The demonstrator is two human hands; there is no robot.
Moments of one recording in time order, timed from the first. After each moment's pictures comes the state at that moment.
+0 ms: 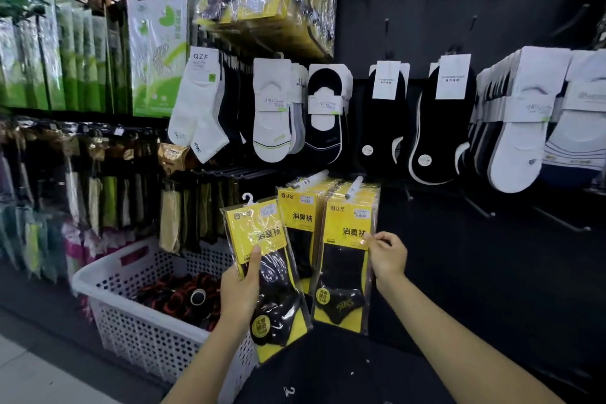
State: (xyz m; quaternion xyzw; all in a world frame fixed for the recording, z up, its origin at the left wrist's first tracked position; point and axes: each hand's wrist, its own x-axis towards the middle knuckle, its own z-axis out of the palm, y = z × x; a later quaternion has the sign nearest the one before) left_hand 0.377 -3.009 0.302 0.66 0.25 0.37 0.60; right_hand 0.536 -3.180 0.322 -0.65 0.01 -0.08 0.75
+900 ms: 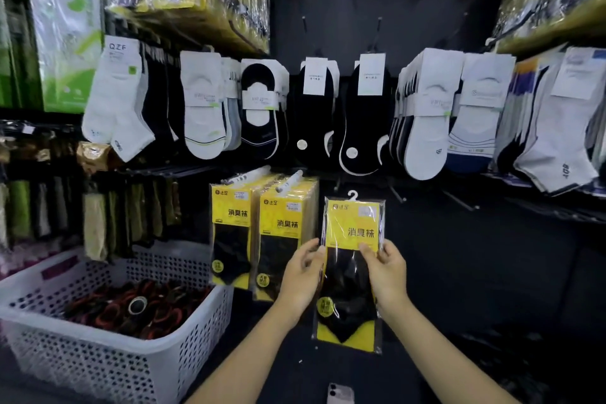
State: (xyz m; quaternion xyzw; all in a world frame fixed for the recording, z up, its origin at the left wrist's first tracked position) left_hand 0.454 -3.170 0.306 0.73 0.02 0.18 0.66; right_hand 0.493 -3.306 0.319 -0.65 -0.07 -0.11 0.75
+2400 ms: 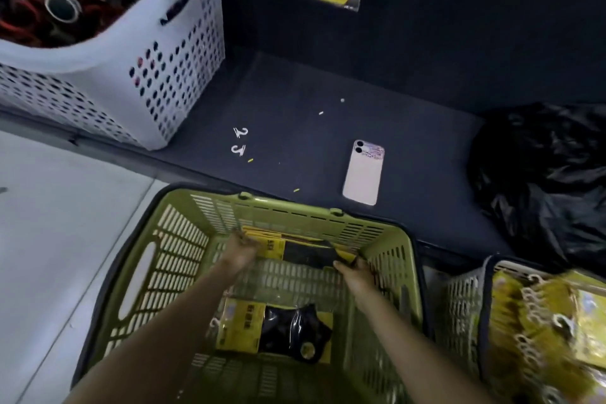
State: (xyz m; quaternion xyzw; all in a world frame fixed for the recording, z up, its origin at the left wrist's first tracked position) left_hand 0.373 -3.085 -0.149 0.72 0.42 -0.15 0.54; right_hand 0.424 -3.316 -0.164 -0.77 0.27 0.34 0.48
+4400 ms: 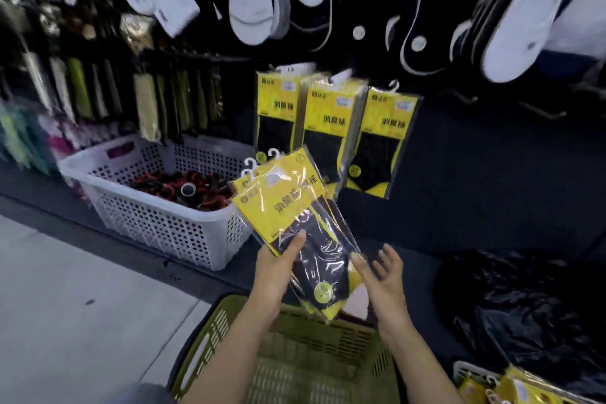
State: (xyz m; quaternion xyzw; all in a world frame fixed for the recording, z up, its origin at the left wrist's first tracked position) left_hand 0.325 -3.135 0.188 0.57 0.22 0.22 0.76; right_hand 0.374 -3.296 0.177 -0.68 -0.03 0.07 0.73
